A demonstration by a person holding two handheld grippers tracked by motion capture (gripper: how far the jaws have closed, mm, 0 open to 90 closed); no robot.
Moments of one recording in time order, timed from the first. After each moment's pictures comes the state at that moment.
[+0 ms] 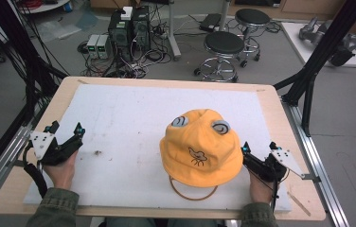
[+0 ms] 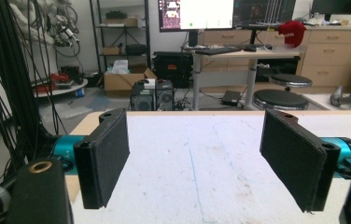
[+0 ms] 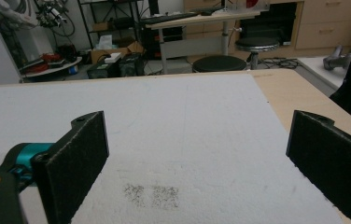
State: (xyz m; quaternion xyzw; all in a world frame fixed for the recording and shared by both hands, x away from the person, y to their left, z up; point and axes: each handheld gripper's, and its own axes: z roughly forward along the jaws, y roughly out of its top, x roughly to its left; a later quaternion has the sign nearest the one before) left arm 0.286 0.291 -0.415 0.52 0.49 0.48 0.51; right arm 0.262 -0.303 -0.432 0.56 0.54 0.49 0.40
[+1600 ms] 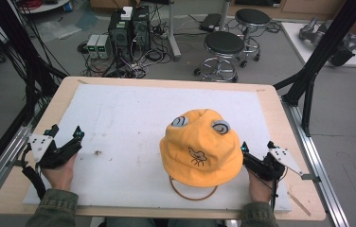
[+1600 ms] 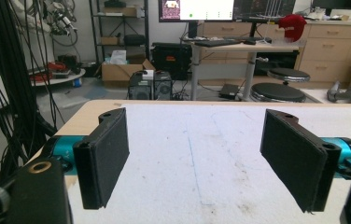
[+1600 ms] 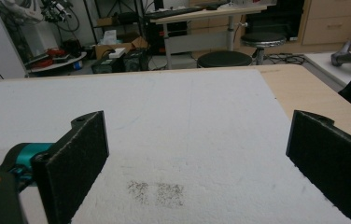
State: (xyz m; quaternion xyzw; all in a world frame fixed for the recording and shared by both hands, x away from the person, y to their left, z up) left arm 0.279 0.295 -0.419 0.52 0.51 0.46 0.50; right arm 0.266 -0.302 -0.434 0.55 0.55 0.49 0.39
